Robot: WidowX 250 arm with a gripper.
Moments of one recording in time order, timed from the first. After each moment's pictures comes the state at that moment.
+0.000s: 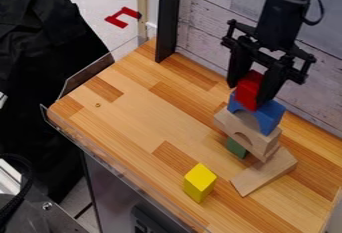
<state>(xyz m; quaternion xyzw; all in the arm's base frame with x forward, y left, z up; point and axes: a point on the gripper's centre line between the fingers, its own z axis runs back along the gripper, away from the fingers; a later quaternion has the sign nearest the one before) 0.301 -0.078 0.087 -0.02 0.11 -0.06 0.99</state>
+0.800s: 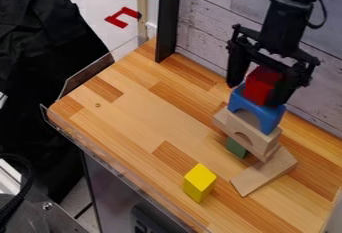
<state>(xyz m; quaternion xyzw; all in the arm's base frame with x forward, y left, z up) 0.303 -0.079 0.079 -0.02 0.13 -0.05 0.99</state>
